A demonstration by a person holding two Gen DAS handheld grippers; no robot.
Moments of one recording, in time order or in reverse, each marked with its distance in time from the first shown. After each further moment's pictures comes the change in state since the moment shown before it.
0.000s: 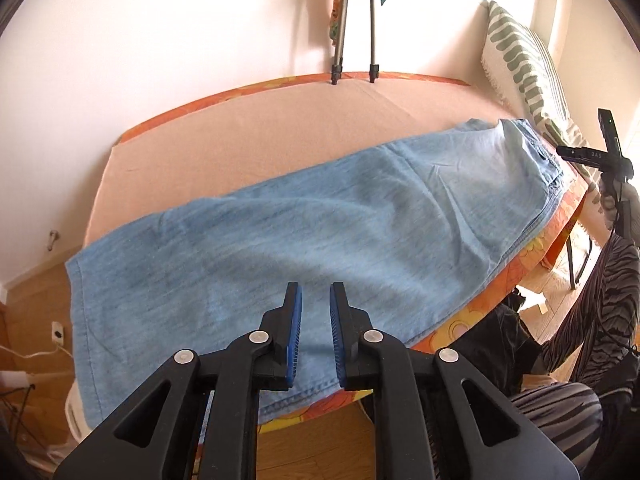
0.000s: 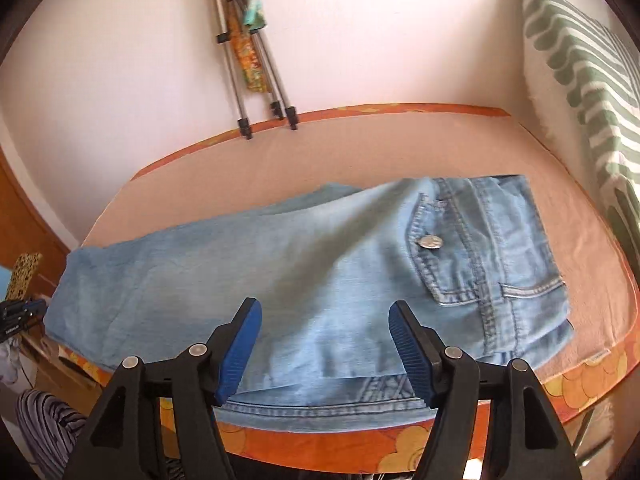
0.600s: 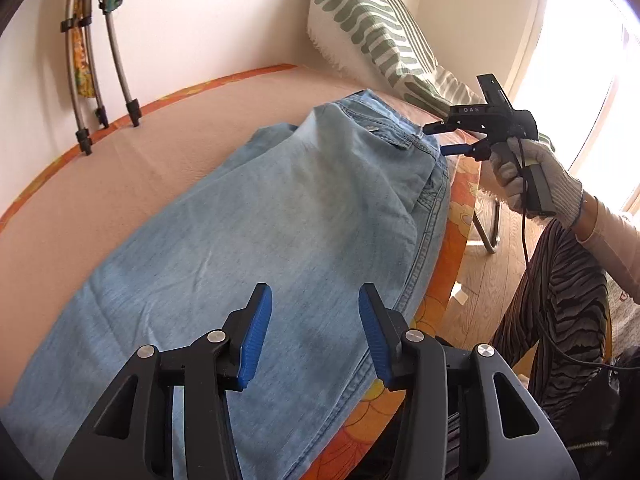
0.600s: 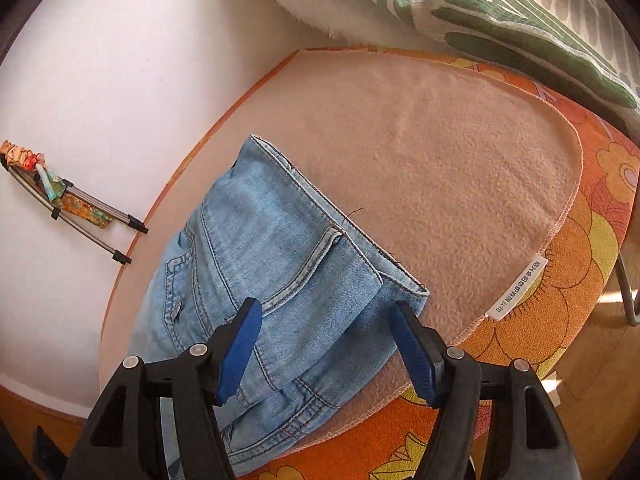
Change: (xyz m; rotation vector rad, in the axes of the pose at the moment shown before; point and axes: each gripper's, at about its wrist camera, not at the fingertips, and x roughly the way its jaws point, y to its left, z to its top) left arm 0.116 -0.234 0.097 0.347 0.017 -0.416; right arm 0.033 -0.164 -0.003 0.582 0.004 0.005
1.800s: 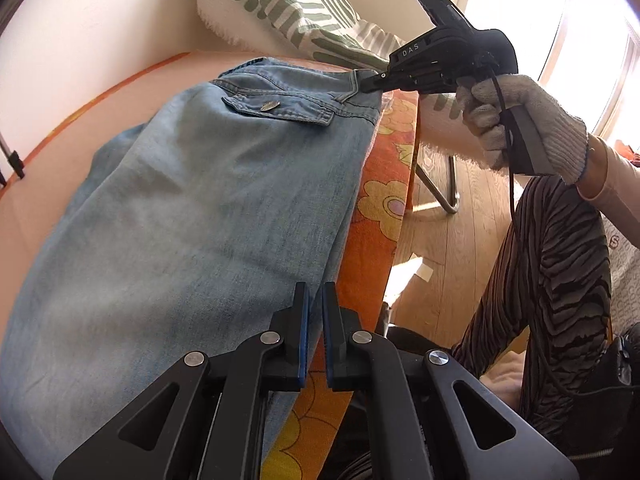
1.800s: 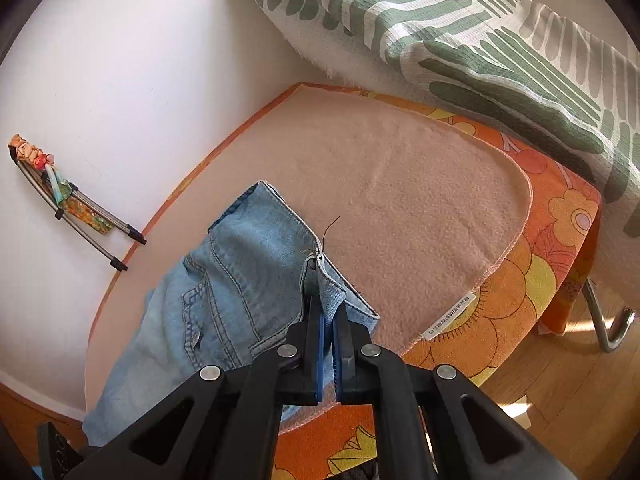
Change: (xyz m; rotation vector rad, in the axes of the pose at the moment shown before) left arm 0.068 -0.087 0.019 0.201 0.098 -0.143; right arm -0.031 -0.015 0.002 -0.092 -0.056 -0.103
